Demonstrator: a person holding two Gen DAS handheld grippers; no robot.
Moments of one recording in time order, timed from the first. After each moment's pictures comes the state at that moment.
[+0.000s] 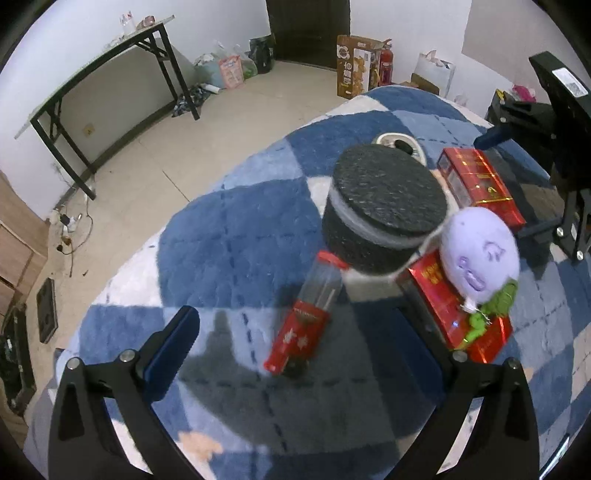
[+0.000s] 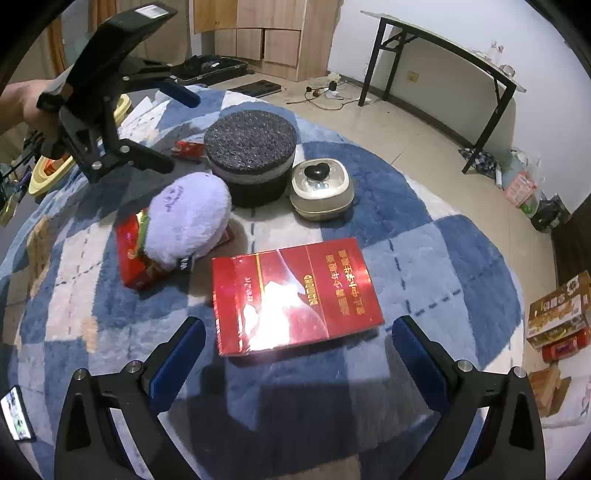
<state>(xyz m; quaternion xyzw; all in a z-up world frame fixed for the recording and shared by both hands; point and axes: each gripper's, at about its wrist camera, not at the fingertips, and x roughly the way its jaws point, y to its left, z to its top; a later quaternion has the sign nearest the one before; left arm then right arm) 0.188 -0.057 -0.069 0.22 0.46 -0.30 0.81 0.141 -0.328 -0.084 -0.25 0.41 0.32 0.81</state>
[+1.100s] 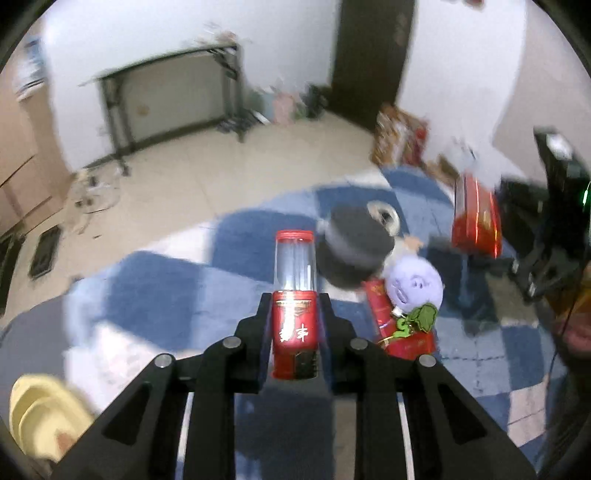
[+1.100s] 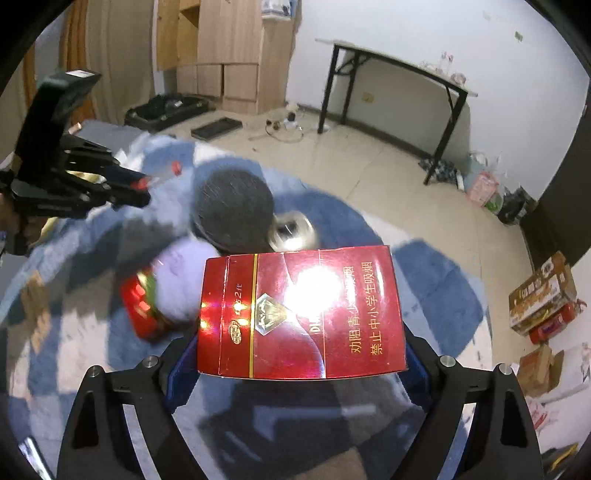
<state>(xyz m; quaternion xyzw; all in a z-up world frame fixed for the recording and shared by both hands) 0.108 0.018 0.010 0.05 0.40 -0.23 0.88 0.096 -0.312 -0.031 -0.20 0.36 0.28 0.87</state>
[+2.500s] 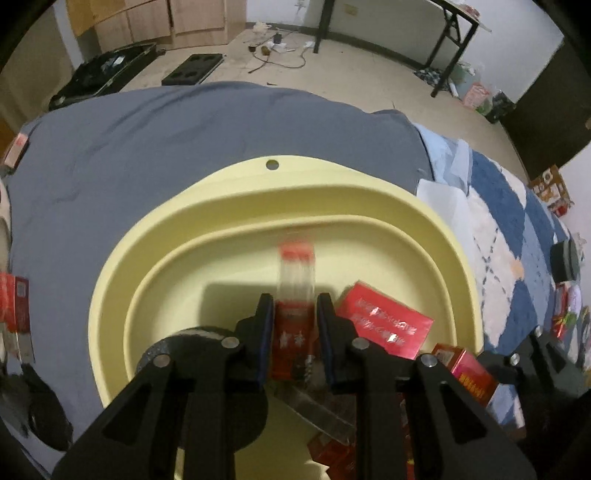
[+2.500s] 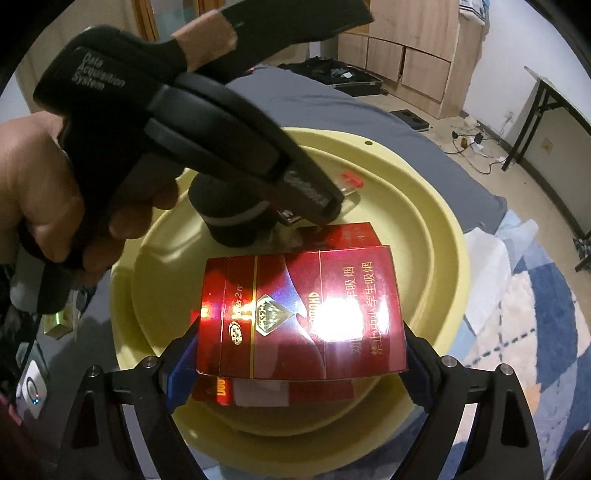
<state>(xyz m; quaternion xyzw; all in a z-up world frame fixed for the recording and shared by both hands) 0.105 0.312 -0.077 -0.12 0.57 0.04 0.81 0.013 0.125 -0.087 -0.27 0.39 0.49 0.73</state>
